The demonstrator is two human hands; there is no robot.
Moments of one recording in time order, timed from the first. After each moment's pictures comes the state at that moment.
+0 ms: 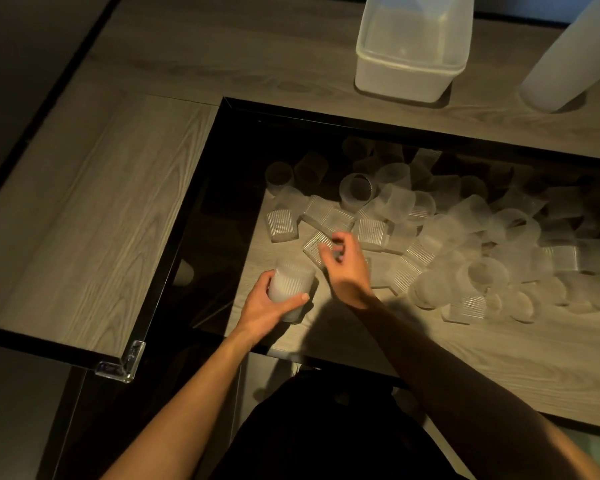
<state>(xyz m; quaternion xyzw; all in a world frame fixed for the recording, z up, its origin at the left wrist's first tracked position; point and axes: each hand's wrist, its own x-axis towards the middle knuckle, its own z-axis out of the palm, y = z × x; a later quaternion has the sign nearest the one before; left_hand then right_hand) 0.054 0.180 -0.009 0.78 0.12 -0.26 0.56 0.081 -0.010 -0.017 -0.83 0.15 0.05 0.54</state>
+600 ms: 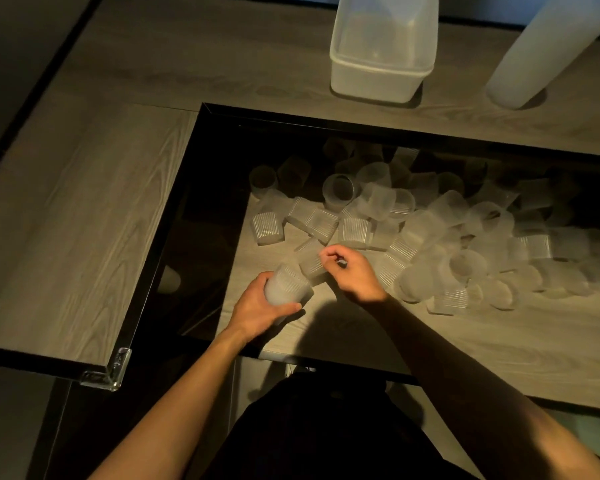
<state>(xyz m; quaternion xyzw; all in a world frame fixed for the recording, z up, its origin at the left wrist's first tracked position) 0.062 0.179 -0.019 0.86 0.03 -0.28 0.42 0.072 -0.045 -0.010 -0.84 0.08 0.09 0.53</state>
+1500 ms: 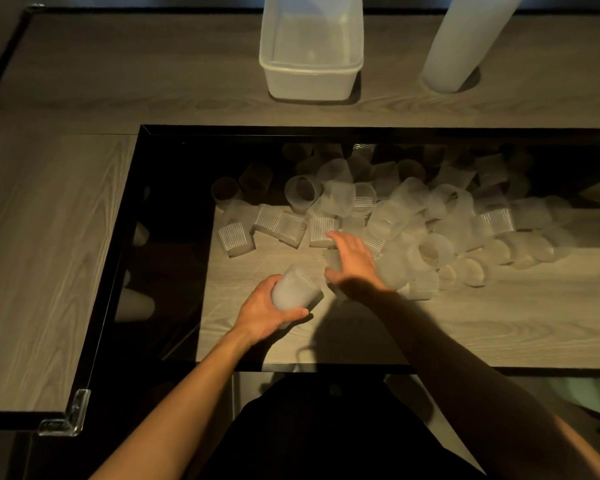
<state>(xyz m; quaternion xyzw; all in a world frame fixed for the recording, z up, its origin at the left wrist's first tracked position) 0.067 0.124 -0.015 0.86 -0.04 -0.32 0.40 0.061 -0.102 -0.004 -0.93 0.11 0.12 0.32</state>
